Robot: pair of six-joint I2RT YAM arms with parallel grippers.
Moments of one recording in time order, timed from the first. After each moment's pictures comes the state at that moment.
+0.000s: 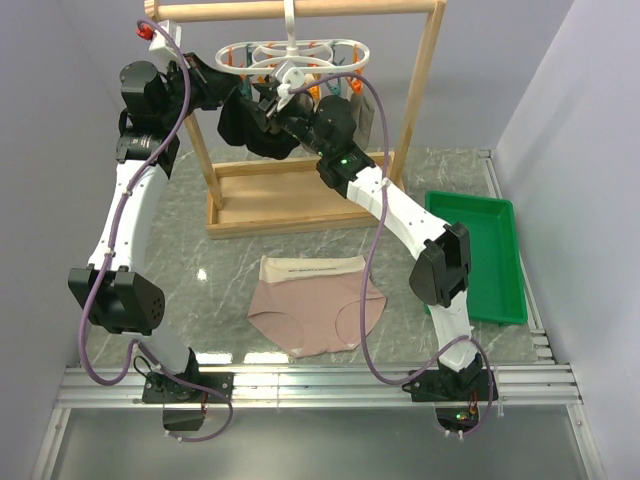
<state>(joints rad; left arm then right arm) -0.07 1.66 1.85 -0.07 0.50 -0.52 0.70 2.08 2.10 0.34 -0.28 -0.22</state>
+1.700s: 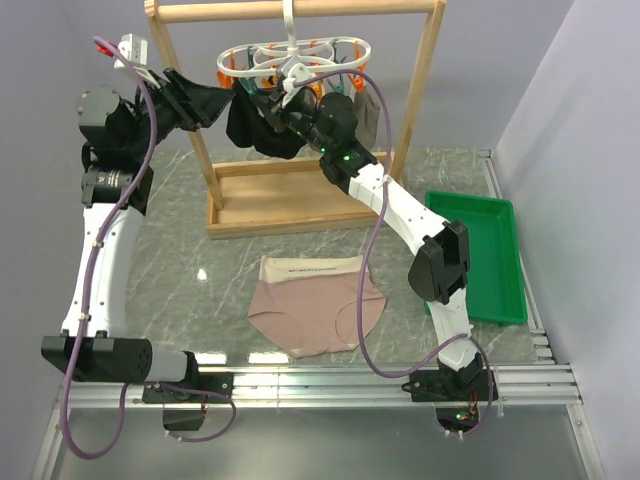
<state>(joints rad) -0.03 1.37 1.67 -0.10 0.58 -0.59 0.67 2.12 2.14 0.29 -0.28 -0.15</state>
